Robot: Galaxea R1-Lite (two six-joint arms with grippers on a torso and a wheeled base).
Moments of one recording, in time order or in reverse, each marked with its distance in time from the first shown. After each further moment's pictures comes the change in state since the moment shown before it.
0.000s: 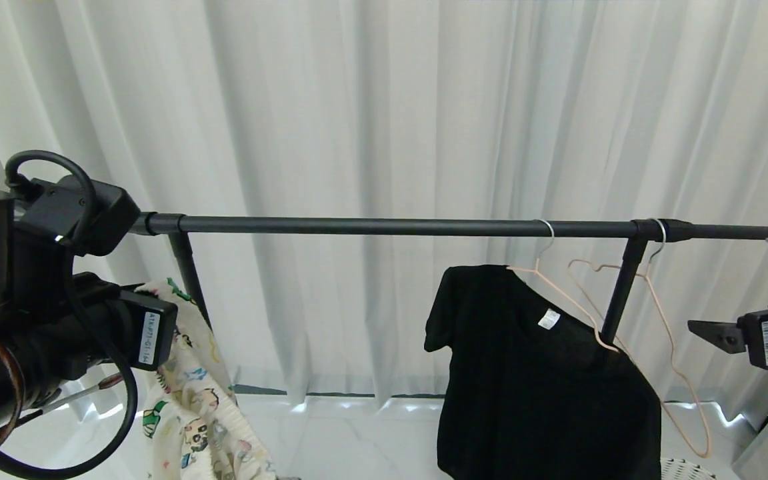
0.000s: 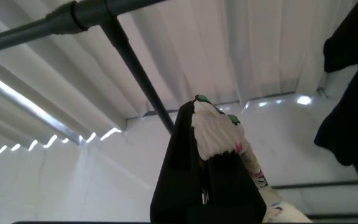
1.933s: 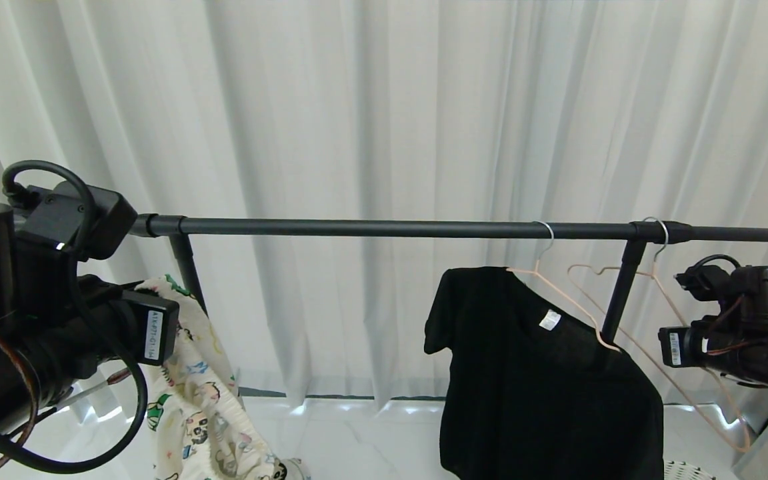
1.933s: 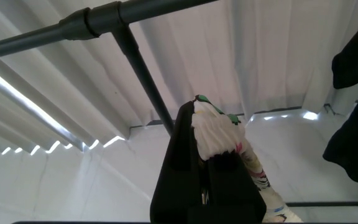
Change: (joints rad) left arm 0.037 0.013 0.069 -0.132 0.004 0.022; right arm -0.094 0.495 0.091 -0.508 0.085 0.050
